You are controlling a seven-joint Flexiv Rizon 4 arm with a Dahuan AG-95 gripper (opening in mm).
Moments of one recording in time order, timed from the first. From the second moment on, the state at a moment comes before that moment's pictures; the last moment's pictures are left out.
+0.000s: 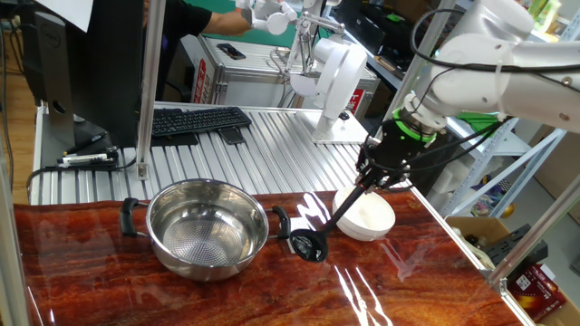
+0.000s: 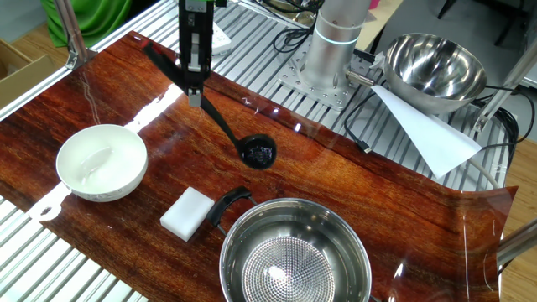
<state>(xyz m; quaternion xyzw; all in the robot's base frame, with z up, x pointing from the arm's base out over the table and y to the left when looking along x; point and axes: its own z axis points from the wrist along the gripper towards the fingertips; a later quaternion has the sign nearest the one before) 0.522 -0.098 0.268 0.49 0.87 0.07 0.07</state>
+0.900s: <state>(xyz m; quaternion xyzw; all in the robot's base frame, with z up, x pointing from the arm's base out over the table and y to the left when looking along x) 0.511 -0.140 0.252 0.58 0.81 0.09 0.06</state>
